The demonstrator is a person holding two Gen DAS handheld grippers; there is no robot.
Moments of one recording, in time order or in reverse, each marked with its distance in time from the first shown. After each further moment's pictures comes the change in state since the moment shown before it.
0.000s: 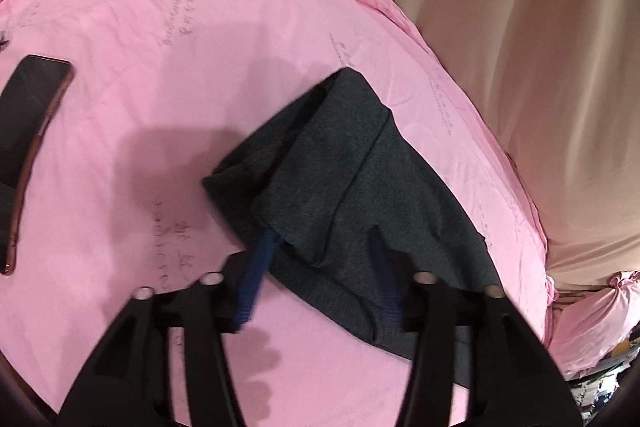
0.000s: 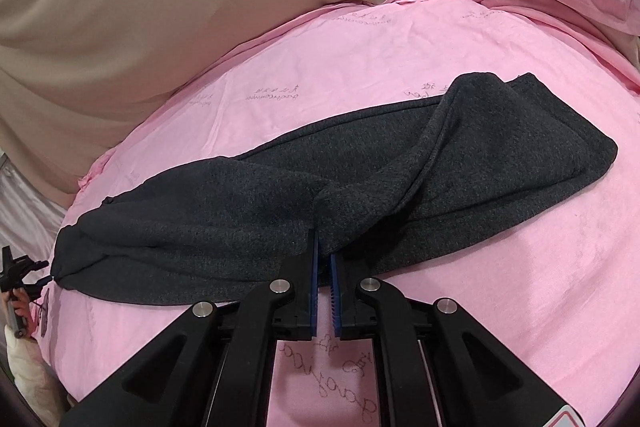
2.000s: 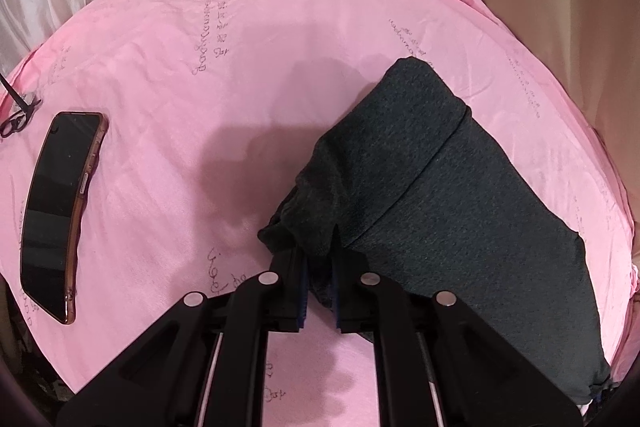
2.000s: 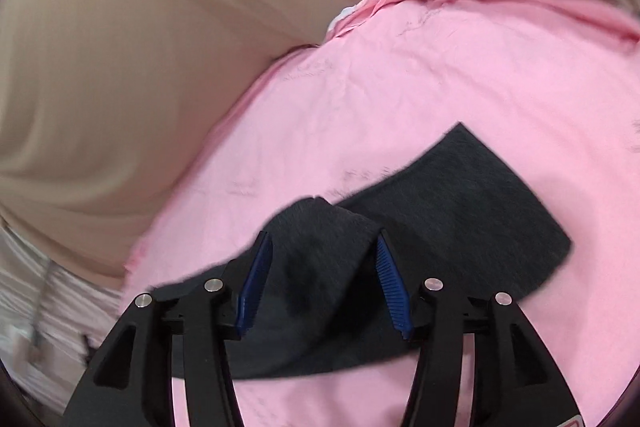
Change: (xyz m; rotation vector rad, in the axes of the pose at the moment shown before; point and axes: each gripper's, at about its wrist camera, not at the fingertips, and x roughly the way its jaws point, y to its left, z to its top) left arm 0.031 -0.007 0.021 0.114 0.039 0.356; right arm -0.009 -0.119 0.082 0.348 -0.046 0.254
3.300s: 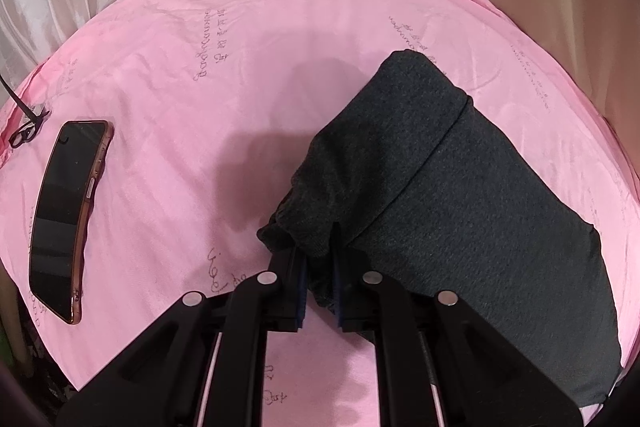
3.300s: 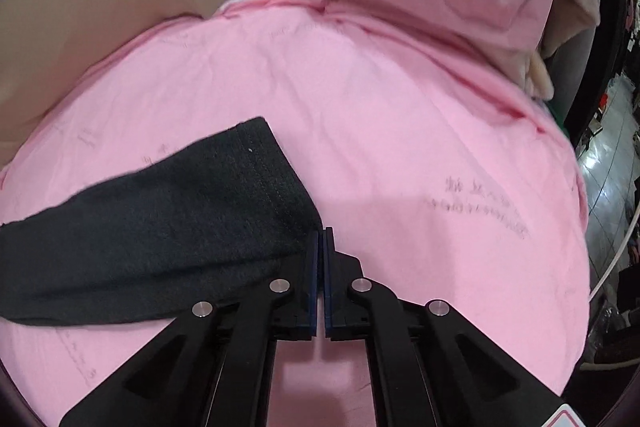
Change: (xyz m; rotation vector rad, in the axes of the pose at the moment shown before) left arm 0.003 -0.004 -0.002 0.030 -0.019 0.045; right arm -0.037 -0.027 -0.010 -0.342 0.010 -0.648
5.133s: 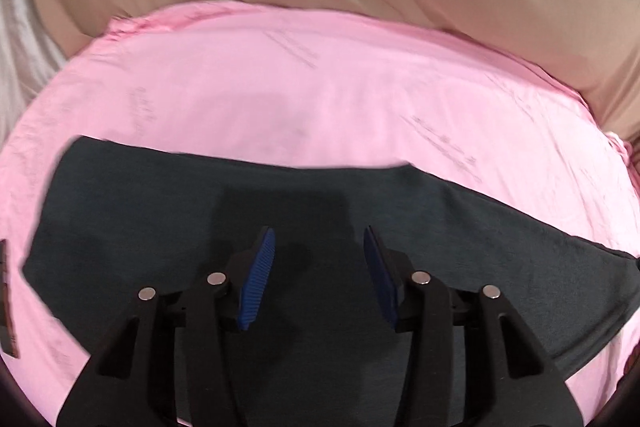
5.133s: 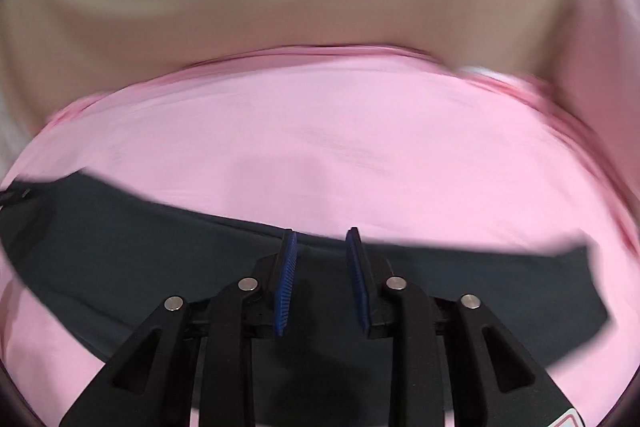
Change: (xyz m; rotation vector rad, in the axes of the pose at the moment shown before) left arm -0.011 -0.223 -0.054 0.428 -0.132 -0.204; right arm -0.037 0.182 -0.004 -0.168 -0.135 0.086
